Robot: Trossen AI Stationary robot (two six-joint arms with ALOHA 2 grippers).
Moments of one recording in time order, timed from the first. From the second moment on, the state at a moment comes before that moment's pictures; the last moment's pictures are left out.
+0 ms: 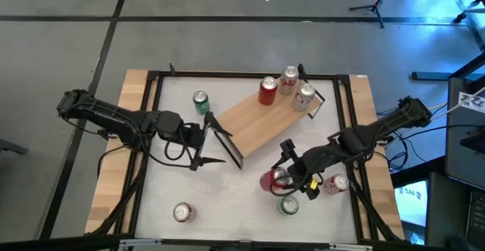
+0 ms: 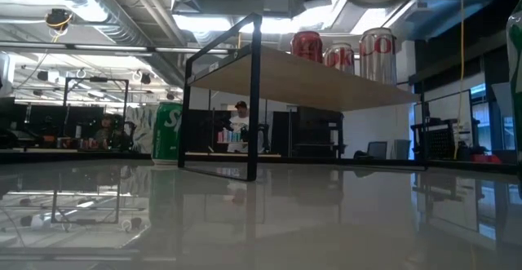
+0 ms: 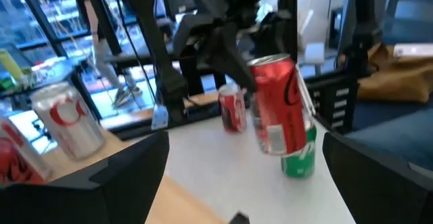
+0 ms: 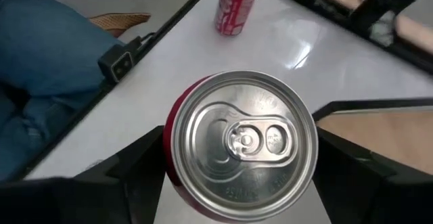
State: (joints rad) left arm -0.21 1.13 0.86 0.14 -0.04 0.15; right arm 0.48 1.35 1.29 -0.62 0.06 -0.18
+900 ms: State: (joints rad) left arm -0.07 1.40 0.86 0.61 -0.04 0.16; right arm 0.40 1.21 1.29 -0.70 0.15 -0.37
